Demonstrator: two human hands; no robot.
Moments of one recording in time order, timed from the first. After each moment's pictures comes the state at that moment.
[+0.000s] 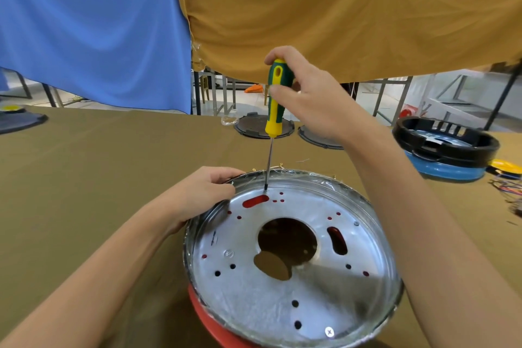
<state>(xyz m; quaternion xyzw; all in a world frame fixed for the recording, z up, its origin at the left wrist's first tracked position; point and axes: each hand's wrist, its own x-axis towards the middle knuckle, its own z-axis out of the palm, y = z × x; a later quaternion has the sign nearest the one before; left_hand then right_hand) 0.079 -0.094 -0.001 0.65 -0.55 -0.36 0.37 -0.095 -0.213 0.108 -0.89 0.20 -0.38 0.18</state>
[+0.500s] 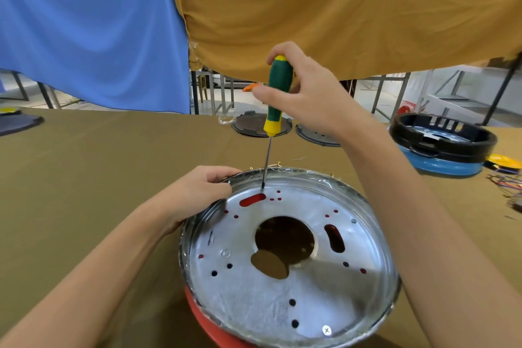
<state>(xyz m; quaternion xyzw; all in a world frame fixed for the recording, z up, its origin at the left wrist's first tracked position) 0.082 -0.096 -0.003 0.65 -0.55 -0.38 0.37 -0.098 -0.216 0.106 -0.88 0.22 -0.39 0.18</state>
